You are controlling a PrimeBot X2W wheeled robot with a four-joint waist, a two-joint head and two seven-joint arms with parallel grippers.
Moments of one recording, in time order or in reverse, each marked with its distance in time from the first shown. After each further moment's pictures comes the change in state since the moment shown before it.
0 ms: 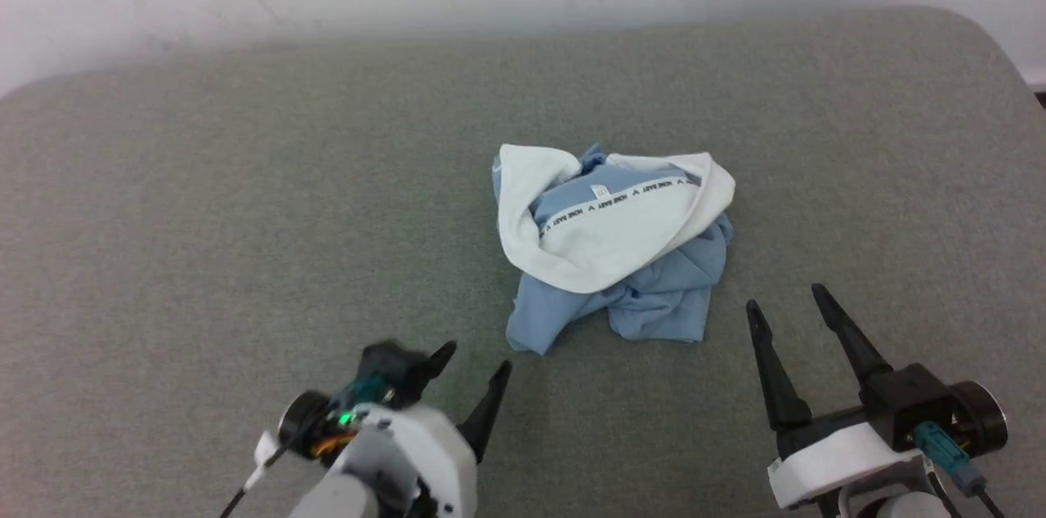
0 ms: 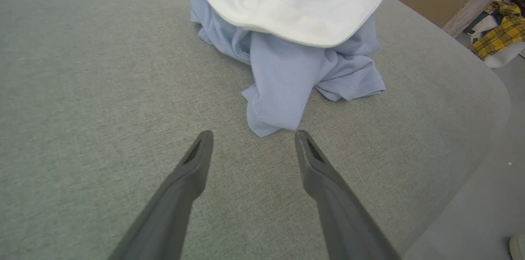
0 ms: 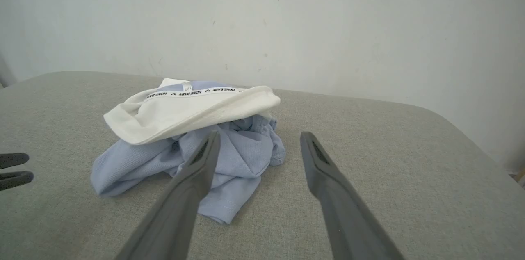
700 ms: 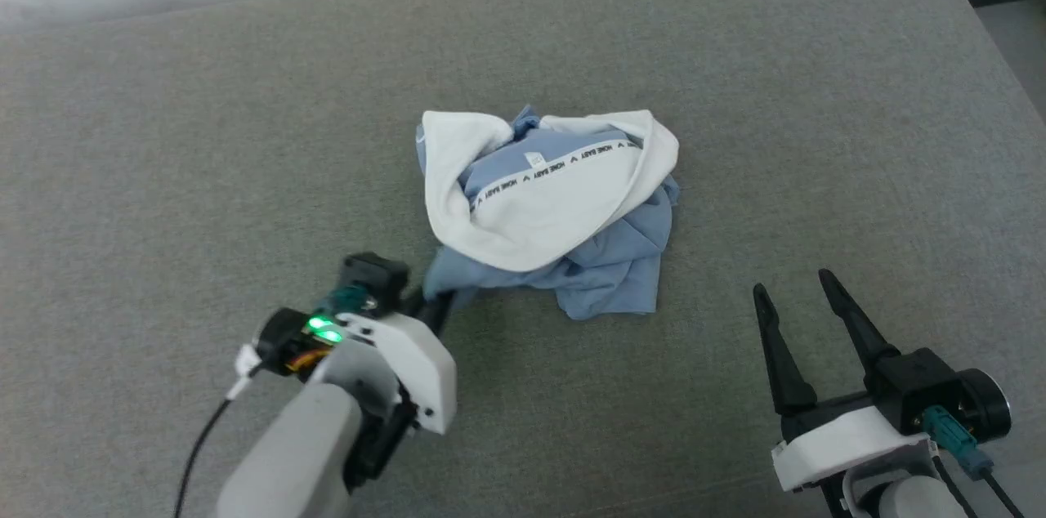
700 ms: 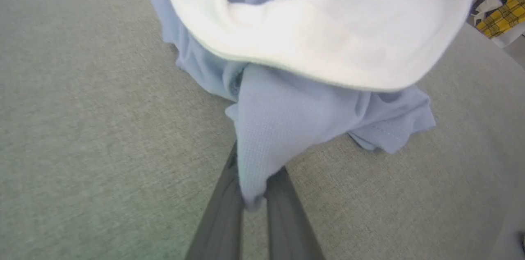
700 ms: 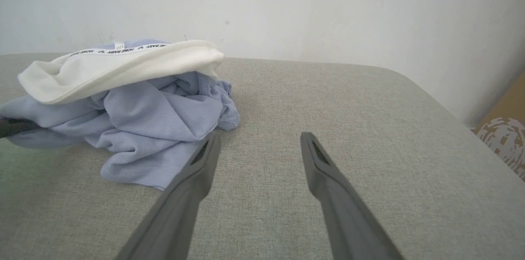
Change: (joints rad) left arm -0.225 -0.017 0.010 0.175 0.001 -0.009 0.032; right arm -0.042 0.000 -0.013 0.035 0.019 0.000 -0.013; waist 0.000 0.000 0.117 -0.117
